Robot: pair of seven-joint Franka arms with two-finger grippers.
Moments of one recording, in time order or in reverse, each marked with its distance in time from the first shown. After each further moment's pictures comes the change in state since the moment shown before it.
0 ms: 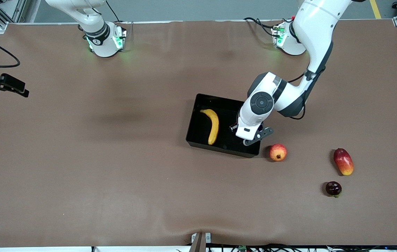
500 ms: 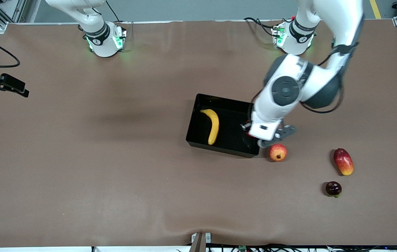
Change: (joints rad) left arm 0.072 -0.093 0.017 0.238 0.004 -0.298 0.122; right arm 0.000 0.000 0.000 0.000 0.000 0.000 0.000
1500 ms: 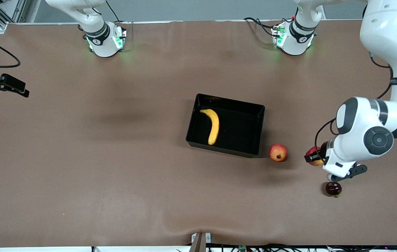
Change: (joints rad) left arm 0.332 0.194 0.009 0.020 0.114 0.179 0.421; right arm 0.000 0.001 0.001 0.000 0.000 0.000 0.000
